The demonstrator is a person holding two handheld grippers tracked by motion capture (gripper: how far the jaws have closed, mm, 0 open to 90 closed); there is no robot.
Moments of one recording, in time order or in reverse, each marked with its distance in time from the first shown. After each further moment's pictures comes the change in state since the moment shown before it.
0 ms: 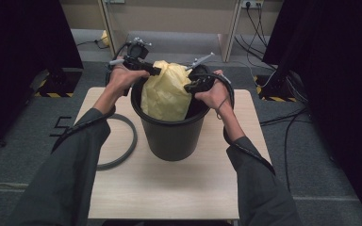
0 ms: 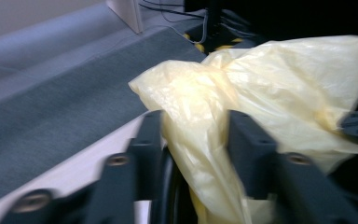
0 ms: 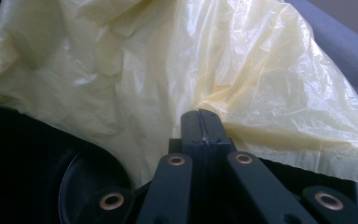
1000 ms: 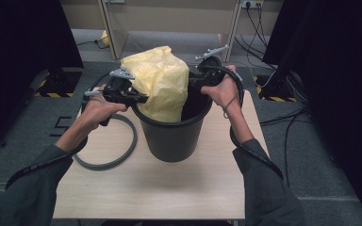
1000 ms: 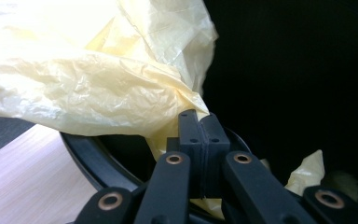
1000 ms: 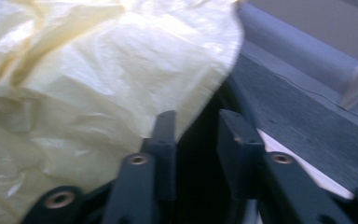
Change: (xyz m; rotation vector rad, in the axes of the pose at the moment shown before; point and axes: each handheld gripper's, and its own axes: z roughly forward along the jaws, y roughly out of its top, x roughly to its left) left arm -0.023 -0.080 -0.068 0.005 -0.234 0.092; right arm -0.003 0.005 -0.042 -0.068 -0.109 0.113
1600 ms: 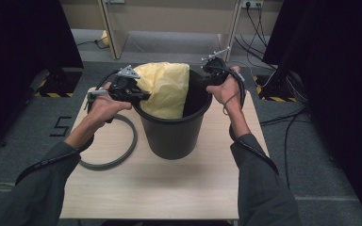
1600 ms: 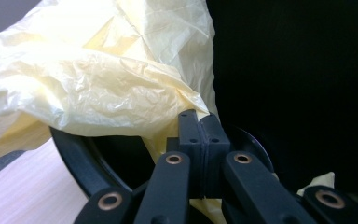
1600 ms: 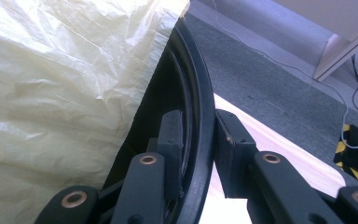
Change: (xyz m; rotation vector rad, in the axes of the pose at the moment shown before) left arm 0.005 0.006 0.017 0.003 0.076 0.031; right arm -0.027 -0.012 0.024 0.085 -0.094 0.039
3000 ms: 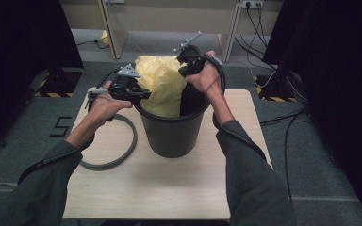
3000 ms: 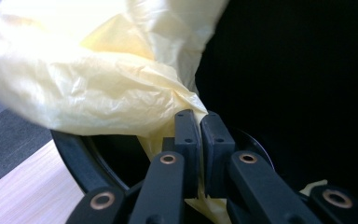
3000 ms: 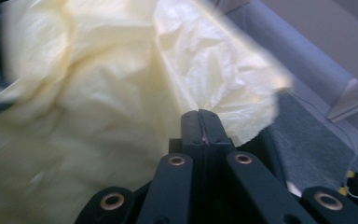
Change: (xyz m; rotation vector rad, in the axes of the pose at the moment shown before) left arm 0.002 0.000 0.001 -0.013 -0.004 0.010; right arm 0.046 0.058 -0.001 -0.014 0.081 -0.195
